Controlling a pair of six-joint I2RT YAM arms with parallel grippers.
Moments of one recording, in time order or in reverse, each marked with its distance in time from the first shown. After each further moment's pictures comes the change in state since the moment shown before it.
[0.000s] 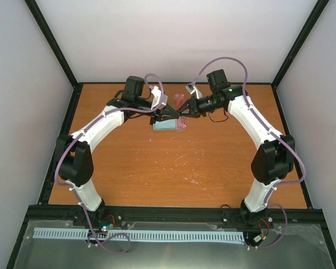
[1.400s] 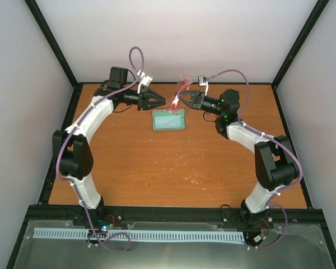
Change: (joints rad) left arm 0.166 0.068 0.153 -0.173 0.038 -0.518; right arm -0.021 -0.082 -0.617 1.785 0.008 0.892
